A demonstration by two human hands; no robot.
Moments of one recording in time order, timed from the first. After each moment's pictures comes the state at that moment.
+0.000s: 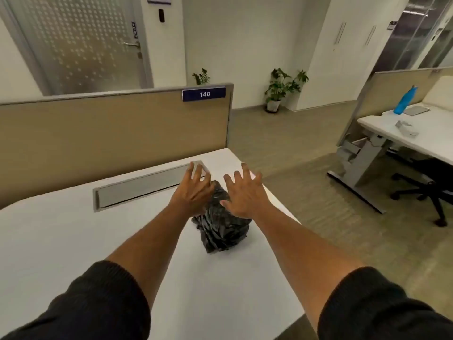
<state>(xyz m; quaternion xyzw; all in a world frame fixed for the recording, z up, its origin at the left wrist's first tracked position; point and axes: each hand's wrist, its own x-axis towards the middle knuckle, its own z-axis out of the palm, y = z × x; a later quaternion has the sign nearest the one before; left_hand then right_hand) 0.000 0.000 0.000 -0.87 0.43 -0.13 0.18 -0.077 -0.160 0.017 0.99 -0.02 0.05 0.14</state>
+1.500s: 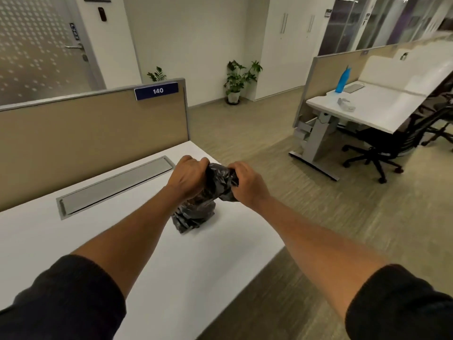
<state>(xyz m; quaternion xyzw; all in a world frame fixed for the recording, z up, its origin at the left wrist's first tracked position) -0.083 -0.059 0.054 -0.85 0.49 -0.19 -0.08 -0.200 -0.205 0.030 0.93 -0.05 0.33 -0.17</state>
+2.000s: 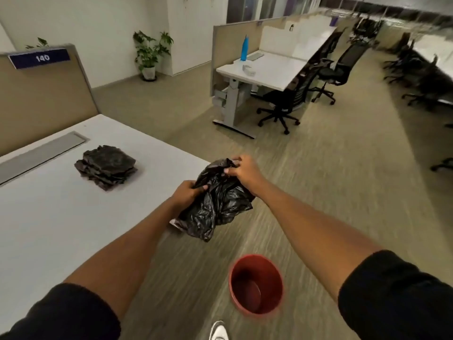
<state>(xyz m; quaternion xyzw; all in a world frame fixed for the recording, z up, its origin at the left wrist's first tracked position) -0.397 -0.056 -0.011 -0.74 0.36 0.37 -0.43 -0.528 -0.204 0.030 0.74 -0.43 0.19 -0.48</state>
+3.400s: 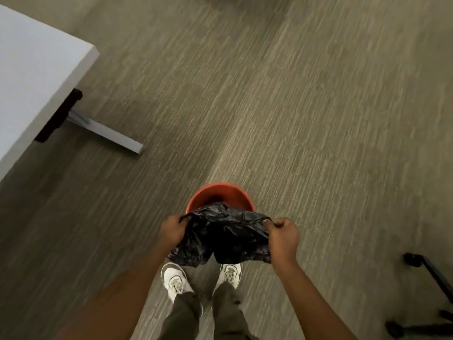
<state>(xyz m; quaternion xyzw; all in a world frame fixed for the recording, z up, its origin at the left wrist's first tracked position) -0.596 -0.180 -0.395 -0.84 0.25 0.46 -0.11 -0.834 -0.283 -0.340 0.44 -0.76 0.18 -0.44</state>
